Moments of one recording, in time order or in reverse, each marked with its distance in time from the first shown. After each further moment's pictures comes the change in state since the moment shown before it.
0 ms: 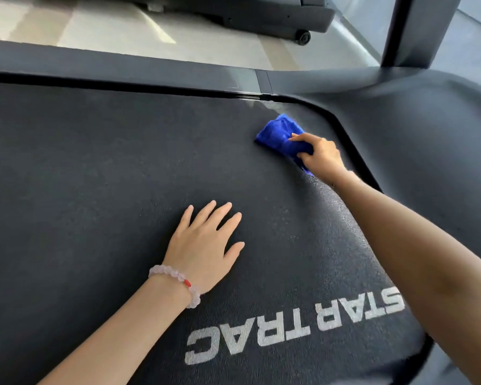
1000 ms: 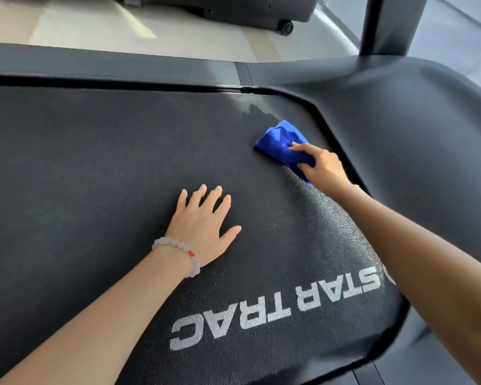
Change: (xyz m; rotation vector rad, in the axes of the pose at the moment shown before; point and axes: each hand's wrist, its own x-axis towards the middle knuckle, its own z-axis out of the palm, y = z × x) left_hand 0.031 0.009 0.007 0.098 -0.137 0.000; right_hand -0.050 0.026 -0.019 -0.017 -0.003 0.015
